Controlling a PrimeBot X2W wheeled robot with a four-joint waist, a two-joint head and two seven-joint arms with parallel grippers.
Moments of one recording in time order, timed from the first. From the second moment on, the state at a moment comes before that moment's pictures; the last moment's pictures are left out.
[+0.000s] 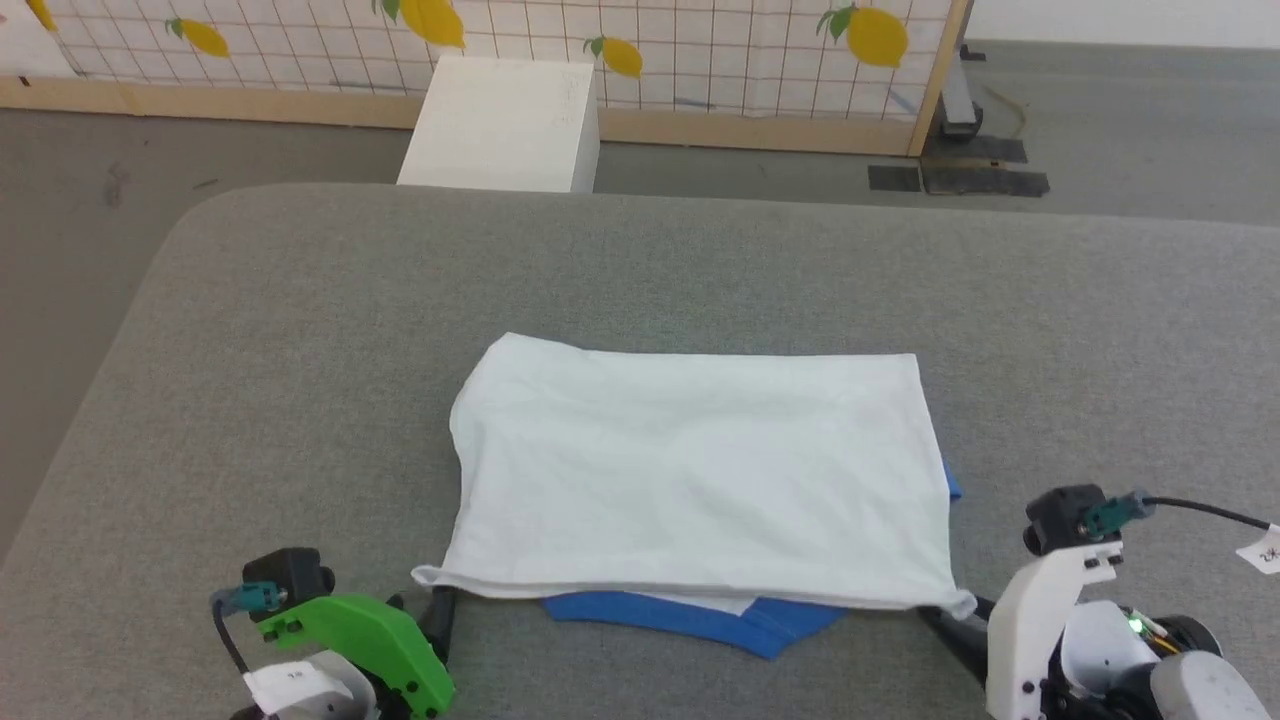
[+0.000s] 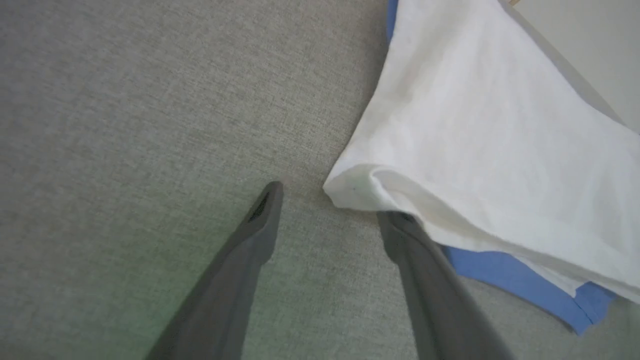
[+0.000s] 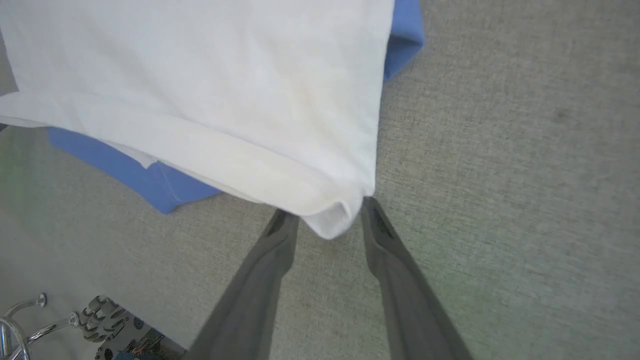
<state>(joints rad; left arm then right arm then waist) -0.08 0.21 -0.23 0.32 -0.77 0.09 0.18 -0.07 -0.21 0.10 0.17 0.47 0.13 0.70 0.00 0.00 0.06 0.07</state>
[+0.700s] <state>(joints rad) -0.04 0.35 -0.11 -0.06 -0.62 0.18 -0.05 -0.13 -0.26 -0.12 -0.04 0.56 0.13 0.84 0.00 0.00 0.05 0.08</state>
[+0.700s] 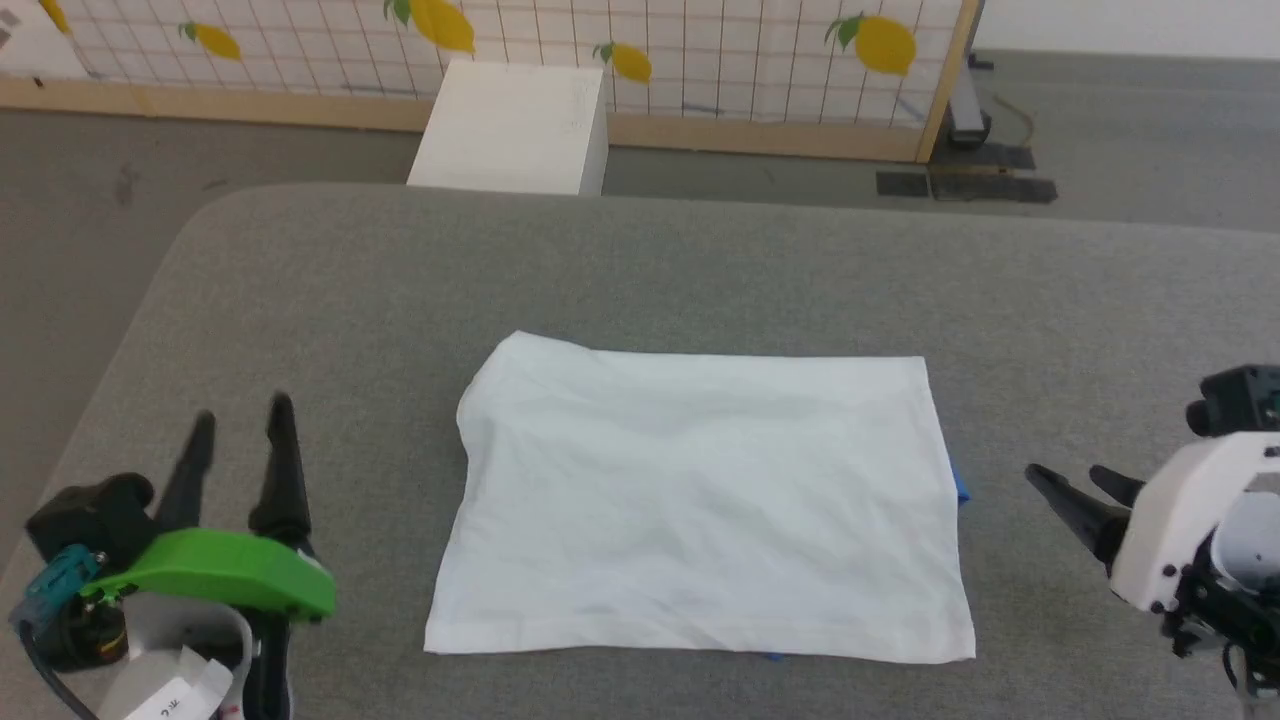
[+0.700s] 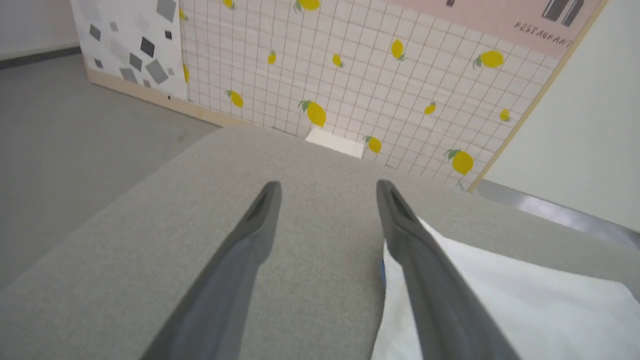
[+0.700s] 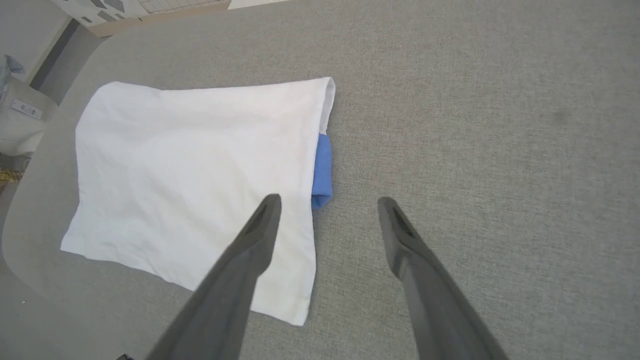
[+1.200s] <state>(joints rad) -0.14 0.23 -0.10 -0.11 -0.41 0.08 -0.26 -0.30 -0.34 0.05 0.21 0.63 0.13 0.84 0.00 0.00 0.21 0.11</state>
